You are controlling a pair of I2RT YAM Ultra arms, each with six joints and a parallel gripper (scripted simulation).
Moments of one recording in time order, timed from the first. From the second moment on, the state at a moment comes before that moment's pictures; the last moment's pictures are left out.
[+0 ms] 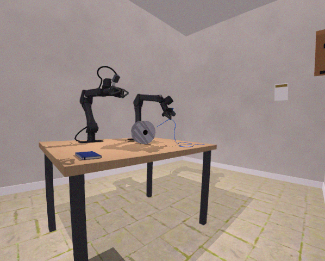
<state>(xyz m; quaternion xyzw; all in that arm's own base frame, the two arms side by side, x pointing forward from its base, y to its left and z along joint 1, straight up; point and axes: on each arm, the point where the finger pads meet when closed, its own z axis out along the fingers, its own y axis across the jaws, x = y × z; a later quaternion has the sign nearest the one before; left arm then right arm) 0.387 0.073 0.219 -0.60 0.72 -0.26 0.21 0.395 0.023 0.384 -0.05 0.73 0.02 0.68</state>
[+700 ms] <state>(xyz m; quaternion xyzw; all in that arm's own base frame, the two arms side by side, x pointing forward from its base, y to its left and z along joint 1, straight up) 0.387 0.073 0.219 -0.60 0.72 -0.26 0.21 0.409 0.084 0.335 -0.20 0.77 0.07 0.60</state>
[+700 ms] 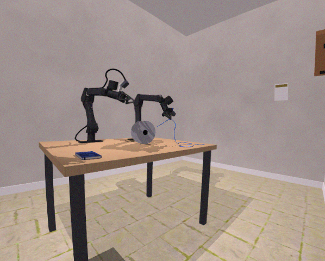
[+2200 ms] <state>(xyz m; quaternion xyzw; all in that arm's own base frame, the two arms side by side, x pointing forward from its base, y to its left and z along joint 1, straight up) 0.387 0.073 0.219 -0.60 0.72 -0.26 0.21 0.369 0.208 0.252 -0.47 0.73 0.26 0.43</state>
